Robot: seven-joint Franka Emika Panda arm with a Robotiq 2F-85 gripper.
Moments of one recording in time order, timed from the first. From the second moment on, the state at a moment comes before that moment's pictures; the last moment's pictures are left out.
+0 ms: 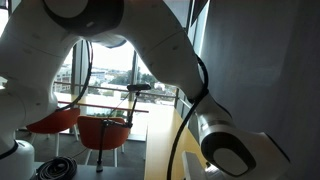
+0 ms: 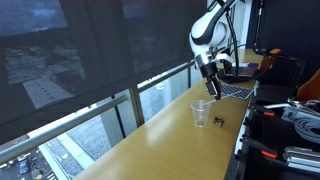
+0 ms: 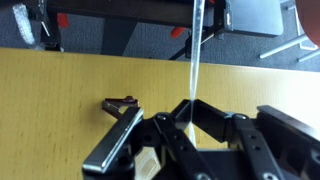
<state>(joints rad) -0.09 0.48 0.03 -1.95 0.25 1.91 -0.30</state>
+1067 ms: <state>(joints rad) -0.10 0.56 0.03 -1.83 0.24 1.80 -0.29</state>
